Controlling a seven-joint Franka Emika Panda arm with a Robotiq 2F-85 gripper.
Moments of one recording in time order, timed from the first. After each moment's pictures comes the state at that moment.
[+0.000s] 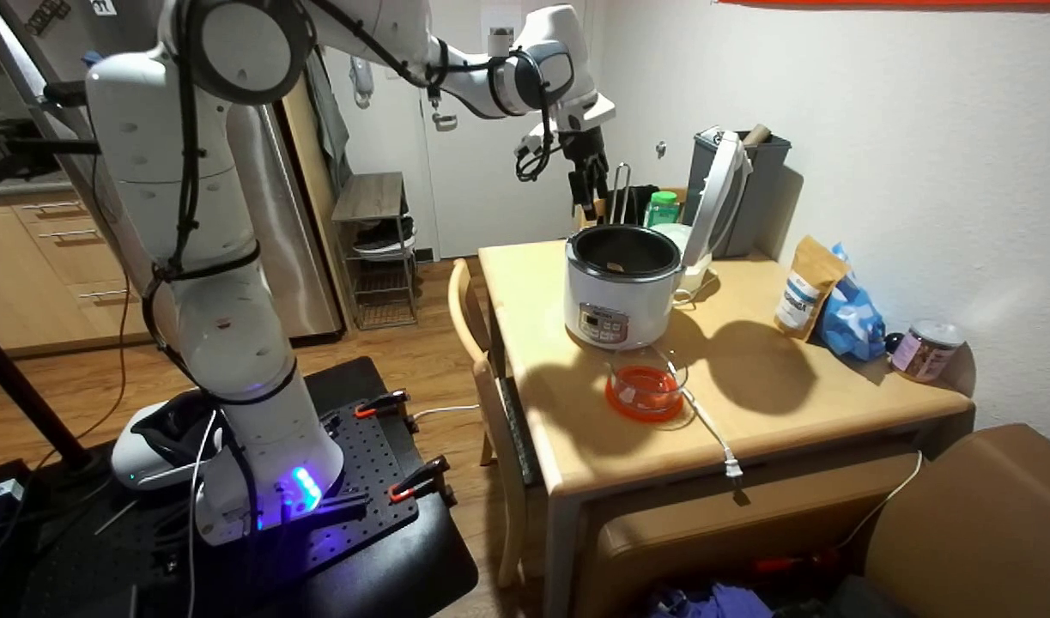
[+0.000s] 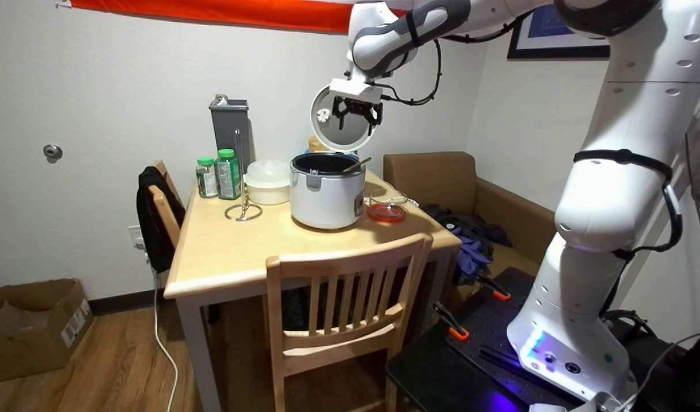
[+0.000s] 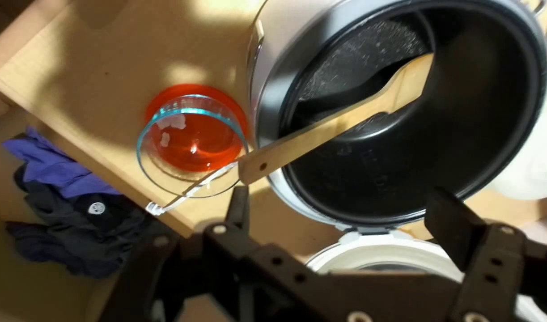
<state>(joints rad) 0.02 0.06 0.04 -1.89 -0.25 2.21 1.15</state>
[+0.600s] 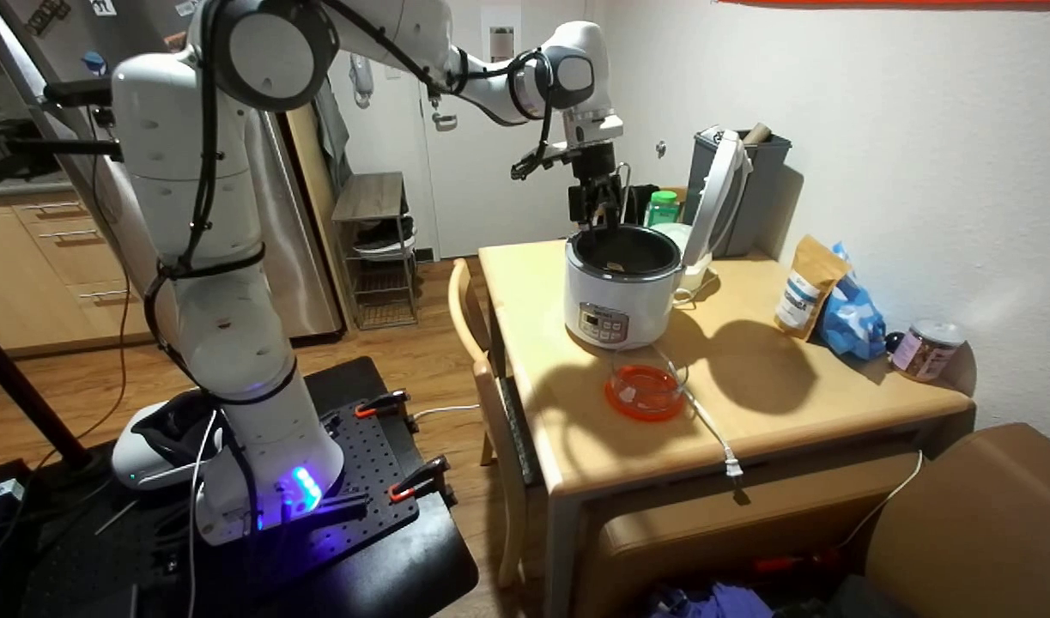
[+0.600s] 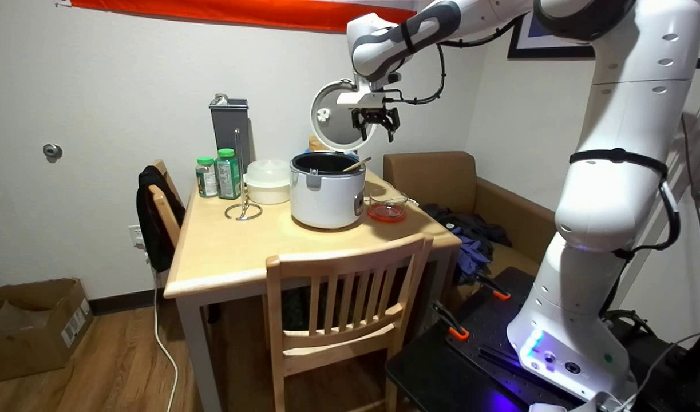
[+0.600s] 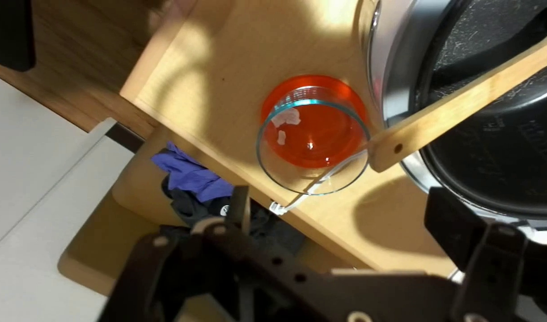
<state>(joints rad) 0.03 0.13 0.00 -1.81 -0.34 1.93 1.35</state>
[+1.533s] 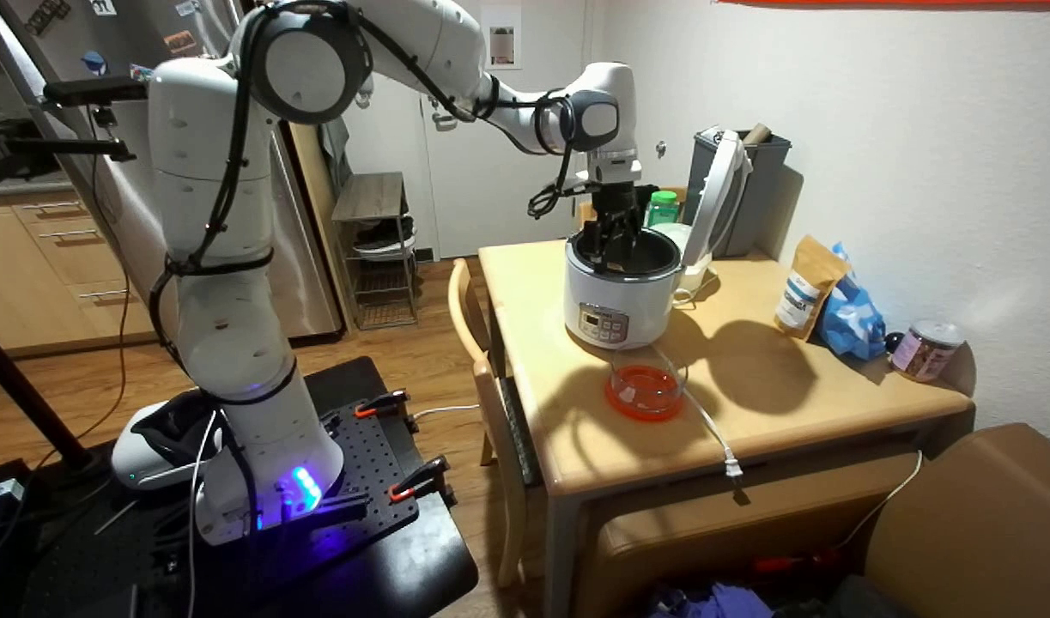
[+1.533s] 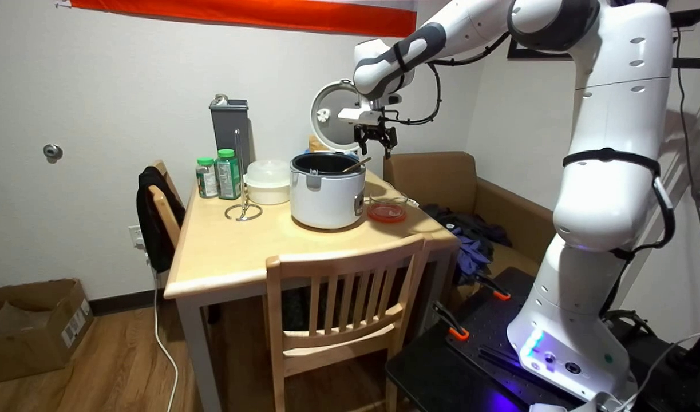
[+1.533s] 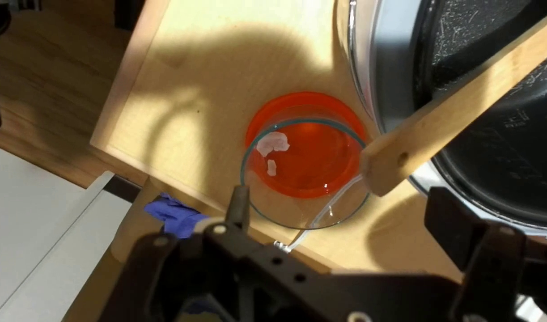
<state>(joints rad) 0.00 0.24 -0.06 -1.80 -0.23 2.05 1.38</state>
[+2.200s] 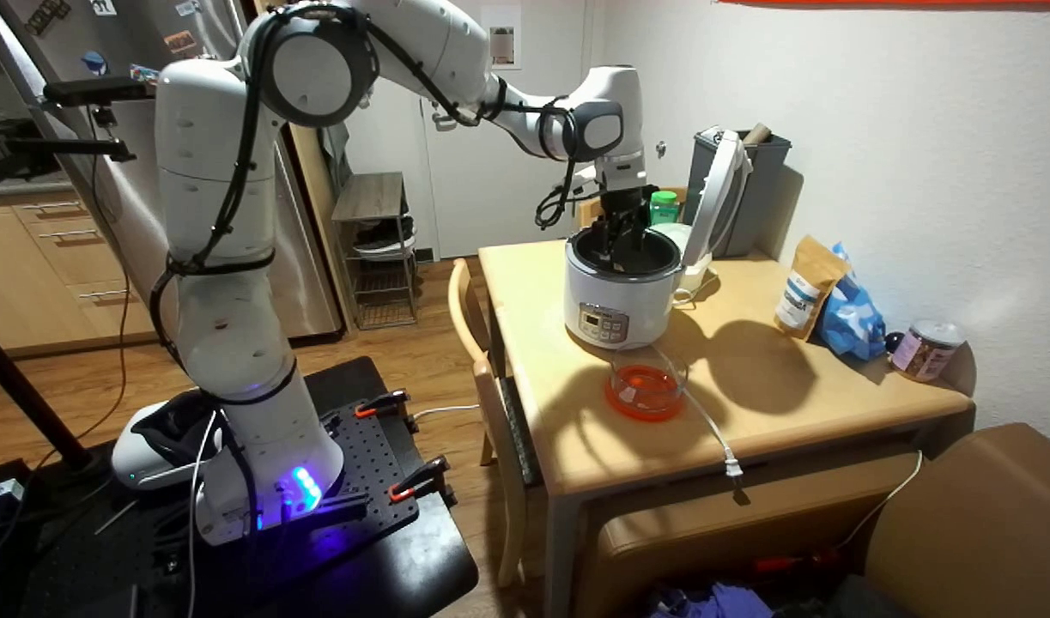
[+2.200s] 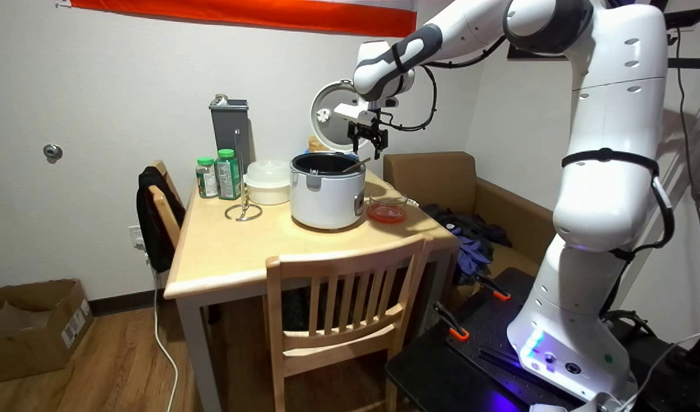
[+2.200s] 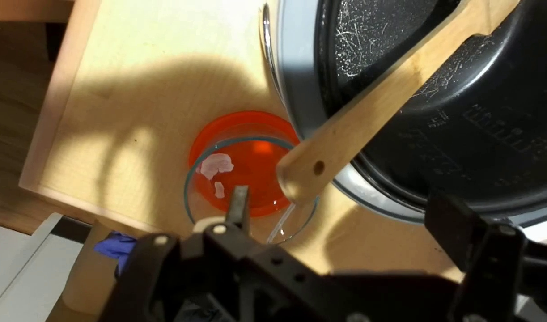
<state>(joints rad) 0.00 0.26 -0.07 -1.80 -0.13 2.21 1.38</state>
